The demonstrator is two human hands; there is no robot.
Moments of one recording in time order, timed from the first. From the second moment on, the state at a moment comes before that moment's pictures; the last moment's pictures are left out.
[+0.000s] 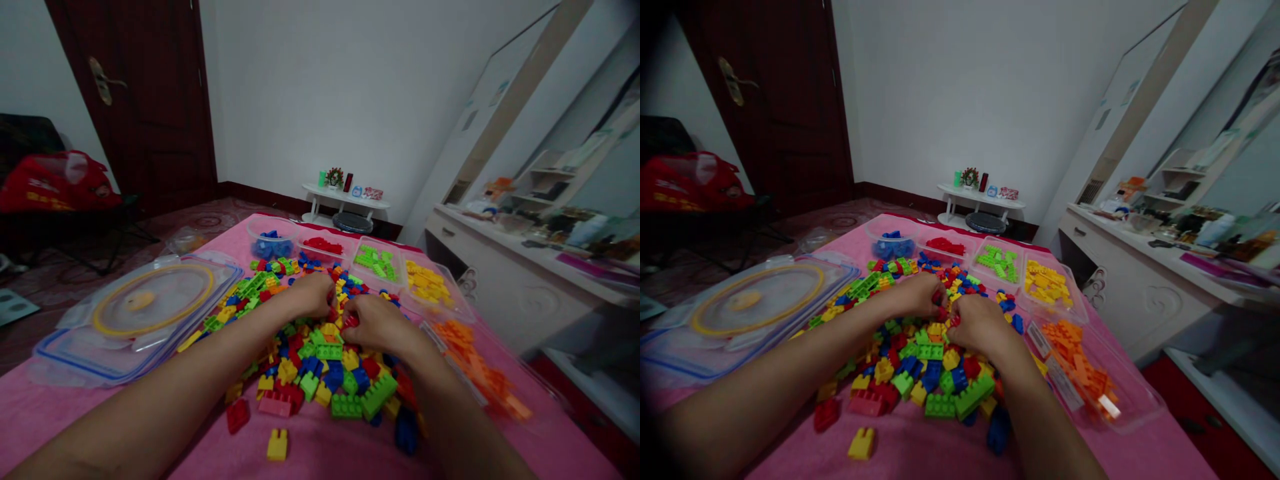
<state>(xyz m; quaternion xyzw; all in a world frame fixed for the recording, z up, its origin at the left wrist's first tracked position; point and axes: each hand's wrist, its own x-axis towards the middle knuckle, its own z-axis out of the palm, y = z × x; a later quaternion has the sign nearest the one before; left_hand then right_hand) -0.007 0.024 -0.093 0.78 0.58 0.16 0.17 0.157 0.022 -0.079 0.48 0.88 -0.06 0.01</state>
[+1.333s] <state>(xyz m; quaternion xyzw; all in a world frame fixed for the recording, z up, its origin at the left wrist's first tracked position) -0.043 0.147 -0.047 0.30 0.47 0.59 0.59 0.177 0.041 -0.047 0.40 0.62 -0.37 -0.56</state>
